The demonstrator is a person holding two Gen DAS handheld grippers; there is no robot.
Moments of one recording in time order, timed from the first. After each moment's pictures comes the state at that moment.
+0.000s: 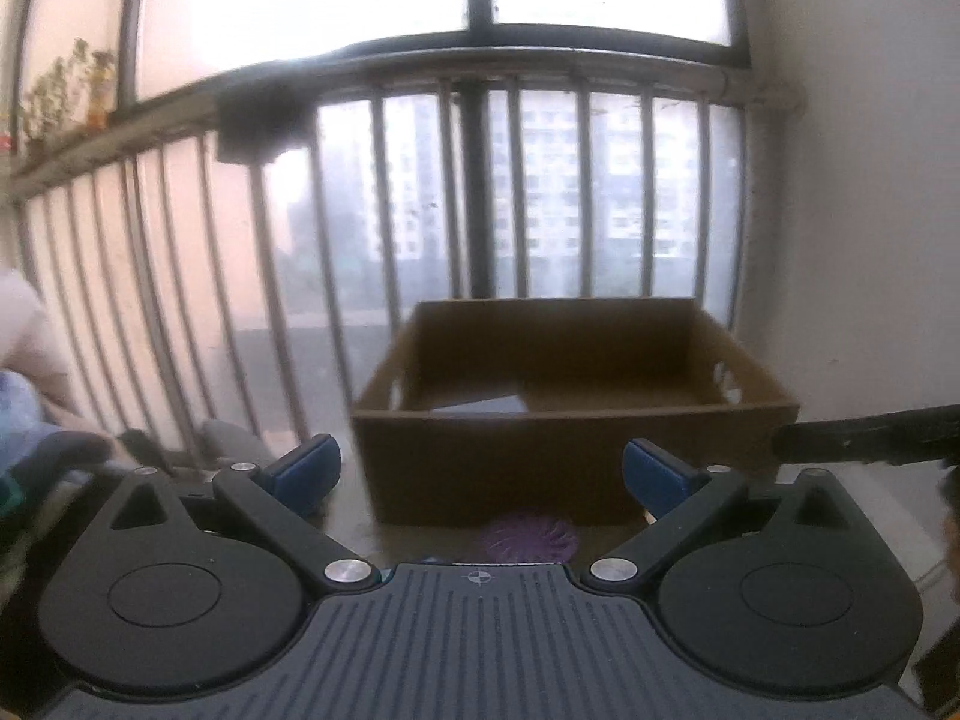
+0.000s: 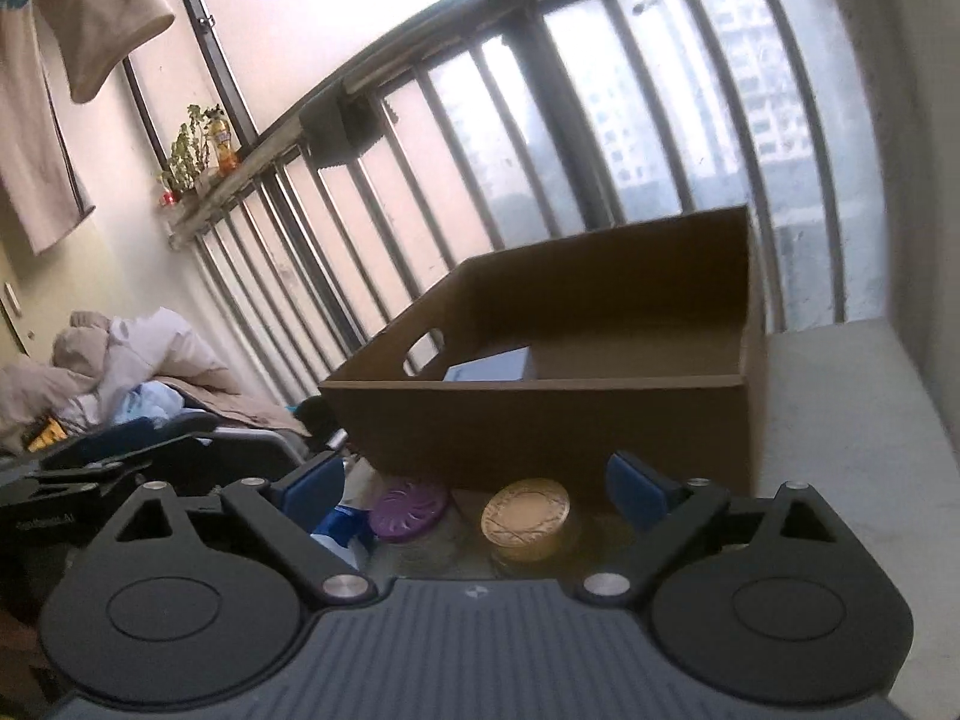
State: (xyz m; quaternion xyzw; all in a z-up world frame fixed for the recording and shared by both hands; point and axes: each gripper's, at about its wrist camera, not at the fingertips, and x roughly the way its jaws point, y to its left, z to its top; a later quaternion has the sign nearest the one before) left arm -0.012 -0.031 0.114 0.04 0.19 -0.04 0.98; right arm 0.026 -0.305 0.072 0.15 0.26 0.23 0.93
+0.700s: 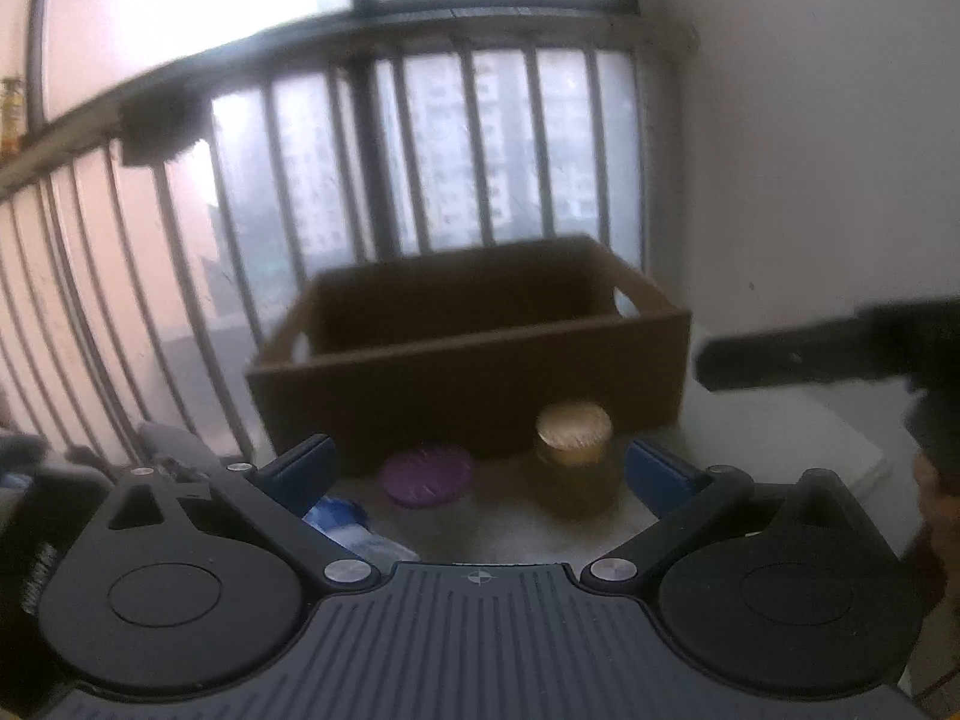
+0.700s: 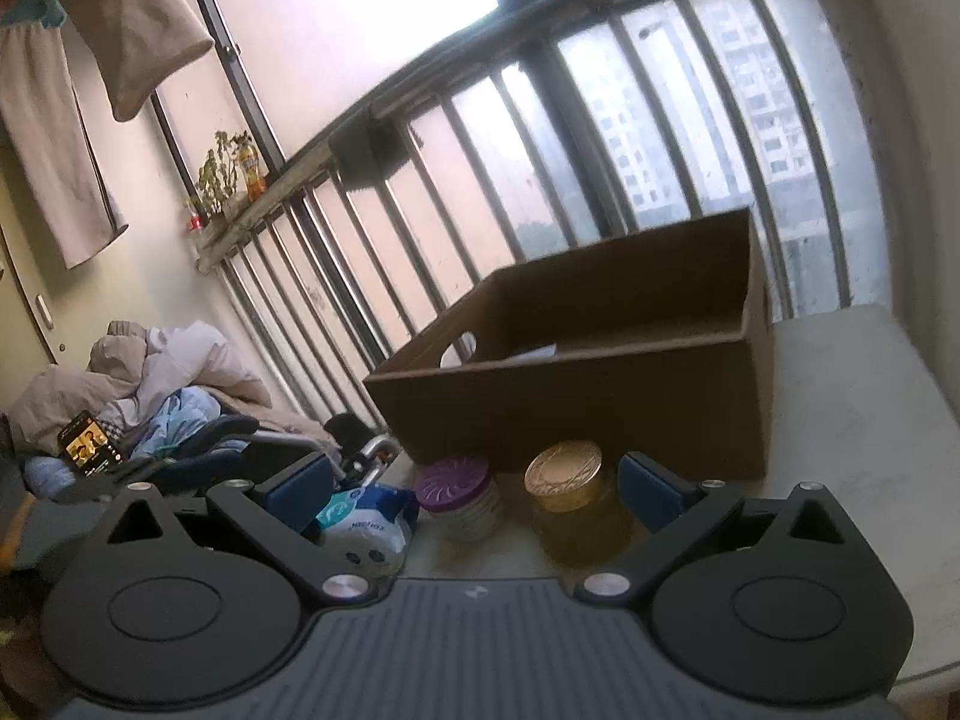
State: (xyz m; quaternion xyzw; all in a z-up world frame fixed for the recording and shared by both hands) left arm -0.021 -0.068 0.075 0.09 0.23 -0.14 0.96; right arm -0.015 -0.307 0.058 0.17 0.24 0.25 0.92
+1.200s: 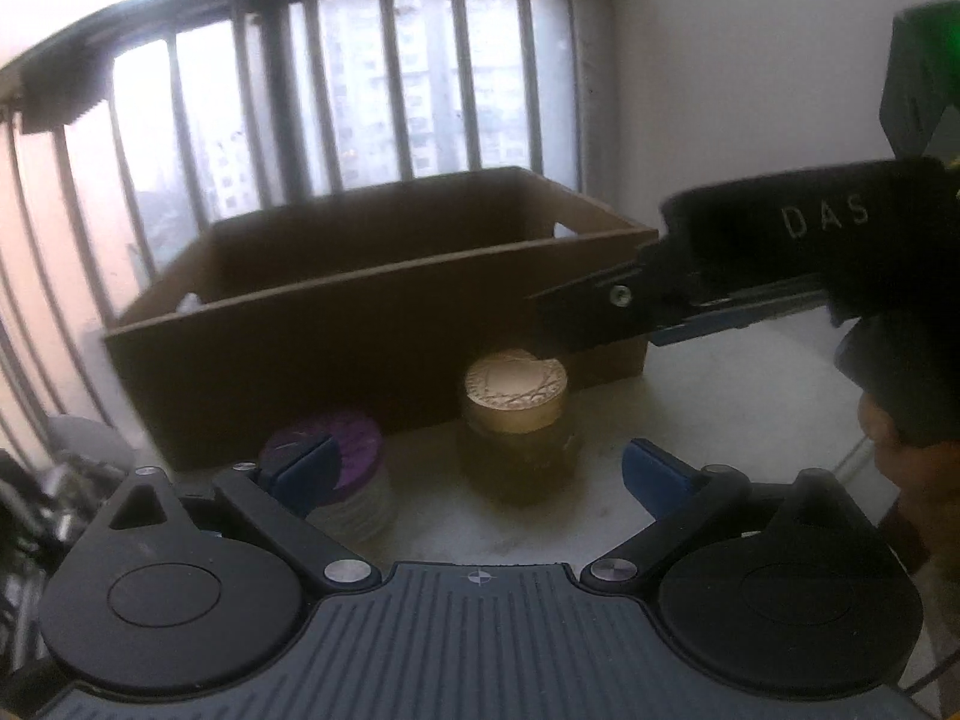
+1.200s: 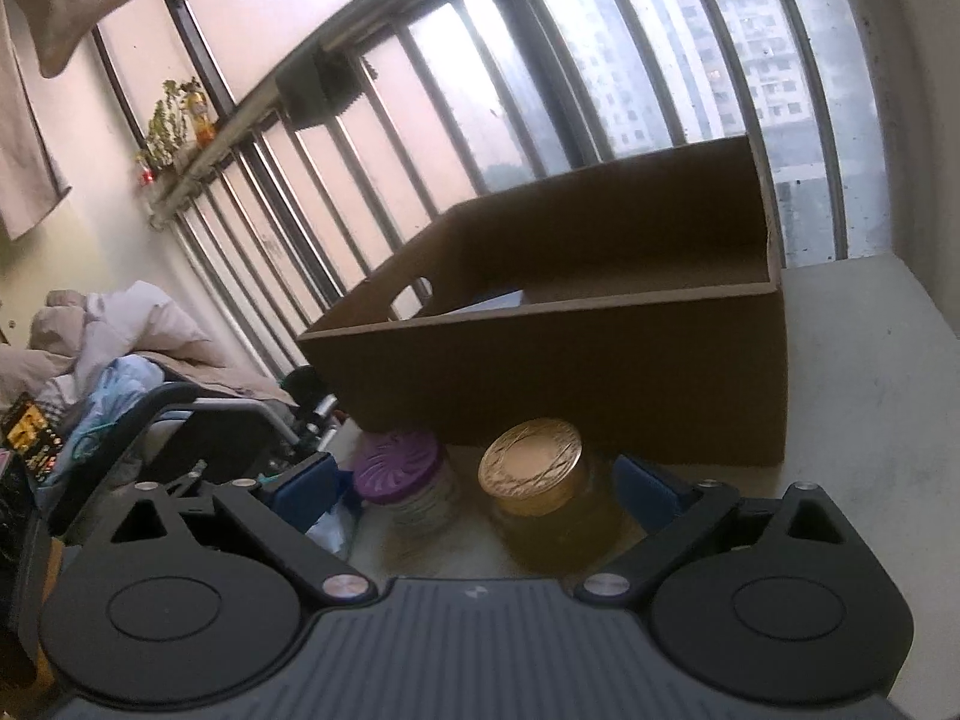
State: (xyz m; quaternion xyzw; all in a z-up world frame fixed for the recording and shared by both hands) left arm 0.036 -0.092 0.012 0.10 0.25 -0.21 0.94; right arm 0.049 -0.284 0.027 0.16 0.30 0.22 0.91
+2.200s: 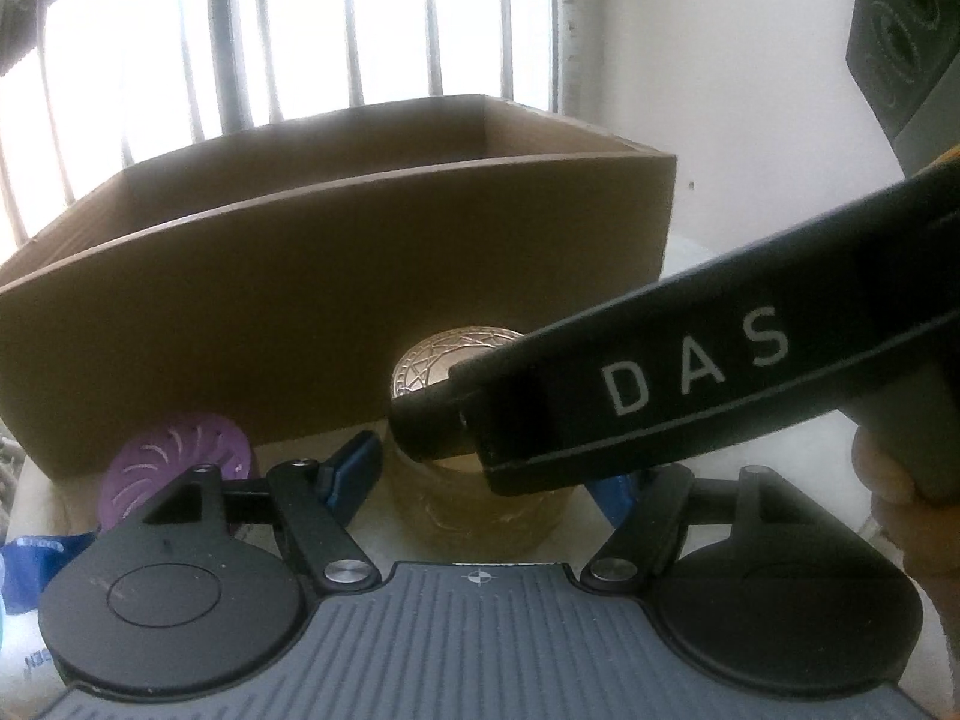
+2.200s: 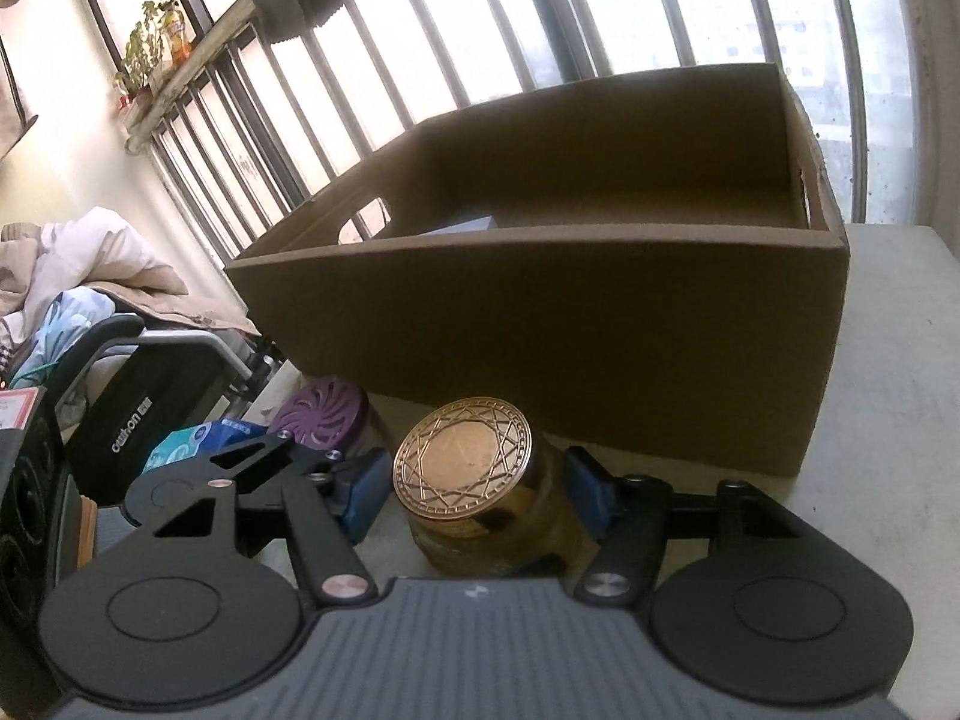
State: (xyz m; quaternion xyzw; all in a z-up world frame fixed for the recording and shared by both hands) left arm 0.067 -0.123 -0.045 0.10 0.30 -0.24 0.92; right arm 0.096 -0.275 -0.007 0.11 0.37 0.23 0.89
